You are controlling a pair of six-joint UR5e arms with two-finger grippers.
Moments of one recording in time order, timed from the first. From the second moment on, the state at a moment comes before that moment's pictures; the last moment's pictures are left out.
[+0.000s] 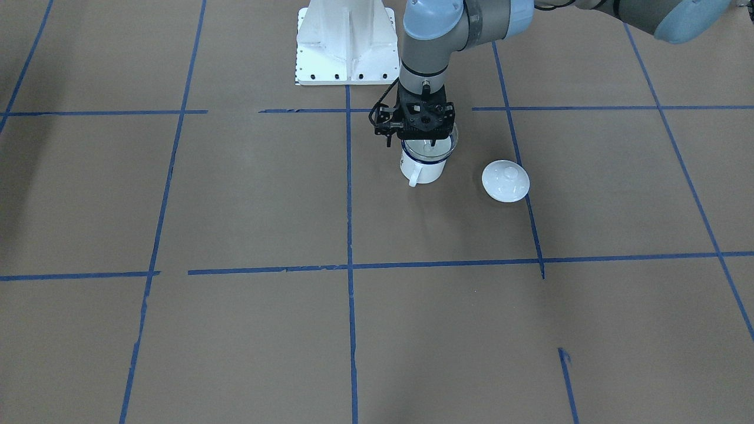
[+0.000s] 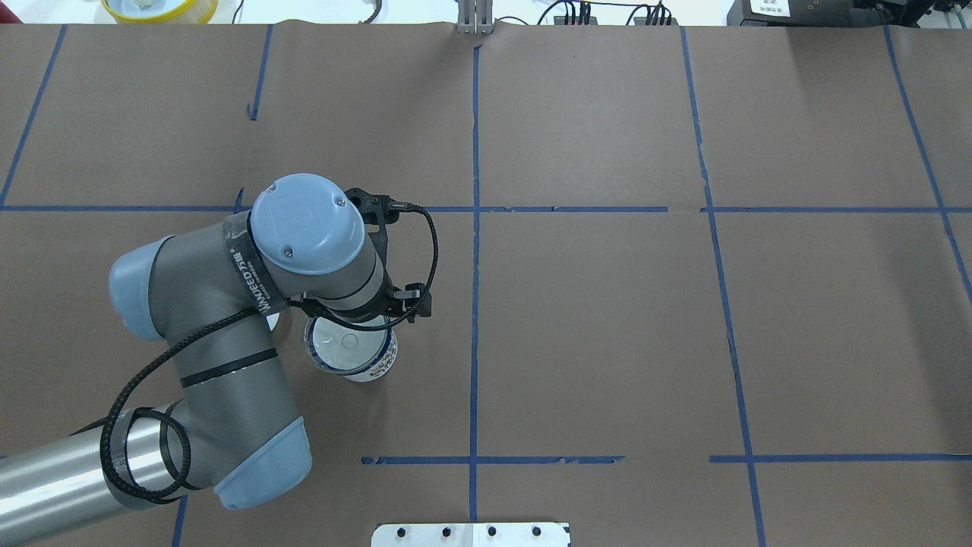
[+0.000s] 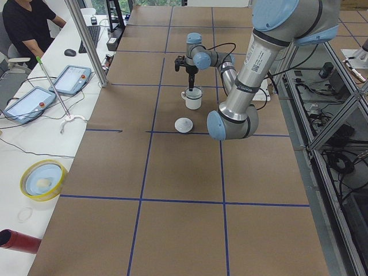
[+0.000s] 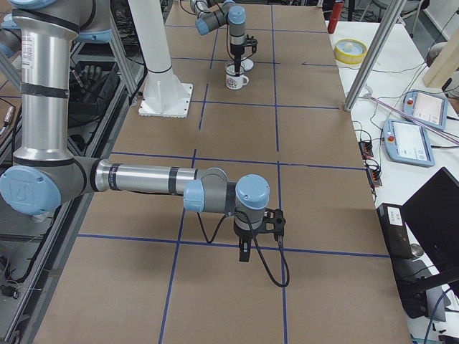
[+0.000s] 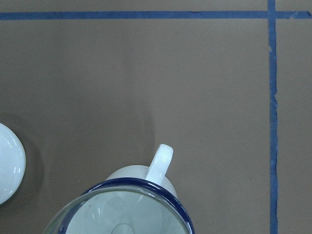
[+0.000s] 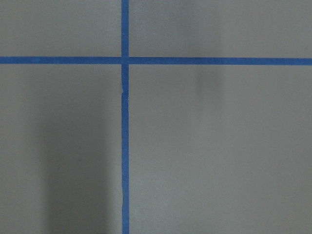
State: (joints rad) left arm -0.49 -2.19 -1.86 -1.43 -1.86 -1.22; right arm 1.57 -1.68 1.66 -1.57 2.29 0.01
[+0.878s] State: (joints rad) left arm -0.49 -2.19 -1.89 -1.42 -1.87 -1.22; right arm 1.57 -1.68 1.66 -1.57 2.29 0.01
